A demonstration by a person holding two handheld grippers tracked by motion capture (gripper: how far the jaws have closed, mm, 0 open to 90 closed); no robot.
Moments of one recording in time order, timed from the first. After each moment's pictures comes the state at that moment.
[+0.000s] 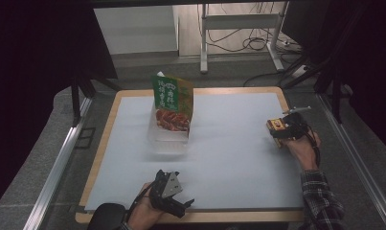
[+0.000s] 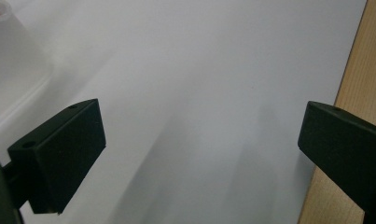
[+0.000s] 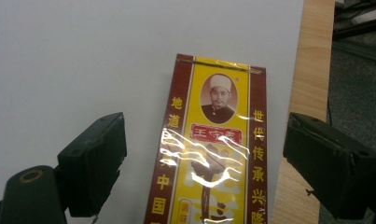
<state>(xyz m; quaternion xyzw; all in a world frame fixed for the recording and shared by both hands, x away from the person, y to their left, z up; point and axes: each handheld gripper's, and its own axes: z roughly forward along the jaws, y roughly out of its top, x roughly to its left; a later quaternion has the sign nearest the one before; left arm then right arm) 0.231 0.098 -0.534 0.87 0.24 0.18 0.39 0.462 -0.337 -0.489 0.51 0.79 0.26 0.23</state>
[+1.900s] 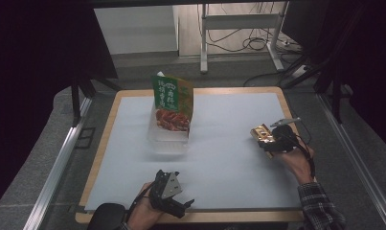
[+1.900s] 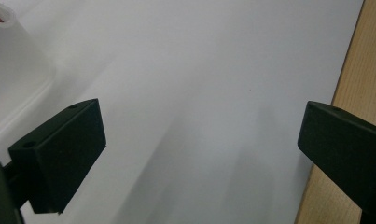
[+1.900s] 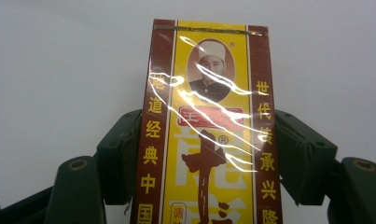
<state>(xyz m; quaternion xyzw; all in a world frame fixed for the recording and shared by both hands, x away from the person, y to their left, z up) 0.229 0.098 -0.532 0.87 0.23 0.18 0.39 0.410 -0.295 -0.487 0.42 0.84 0.29 0.19</state>
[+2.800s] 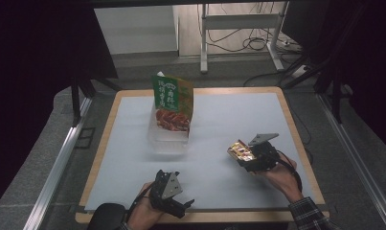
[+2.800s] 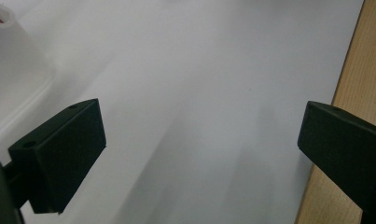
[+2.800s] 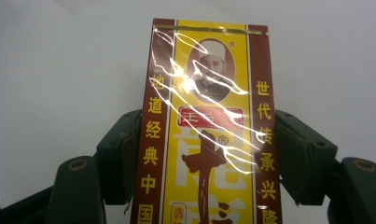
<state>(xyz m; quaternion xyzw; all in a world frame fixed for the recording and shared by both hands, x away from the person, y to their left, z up) 0.228 0.098 -0.533 0.87 0.23 0.18 0.39 0.354 -0.230 -0.490 0.33 0.88 0.30 0.14</state>
